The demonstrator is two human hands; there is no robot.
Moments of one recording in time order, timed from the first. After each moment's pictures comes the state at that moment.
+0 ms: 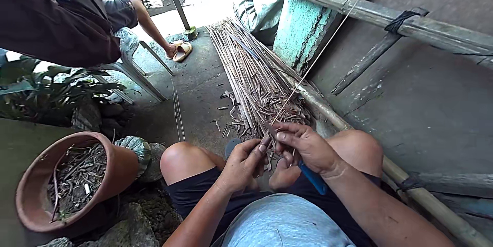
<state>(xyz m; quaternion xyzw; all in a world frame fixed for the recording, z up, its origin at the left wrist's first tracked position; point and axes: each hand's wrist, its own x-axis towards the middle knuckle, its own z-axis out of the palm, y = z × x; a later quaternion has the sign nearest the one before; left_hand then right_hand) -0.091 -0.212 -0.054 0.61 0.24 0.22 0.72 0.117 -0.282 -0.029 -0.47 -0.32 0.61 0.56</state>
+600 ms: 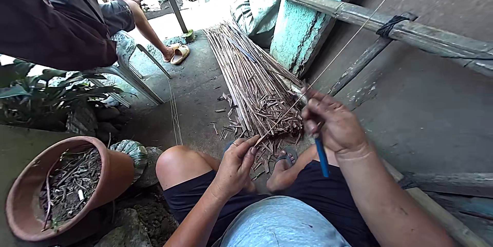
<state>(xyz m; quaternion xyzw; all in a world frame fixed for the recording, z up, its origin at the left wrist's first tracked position) -0.097 -0.209 -0.070 0.78 0.28 0.29 0.47 0.166 -0.273 0.003 -0.50 -0.29 0.49 0.65</state>
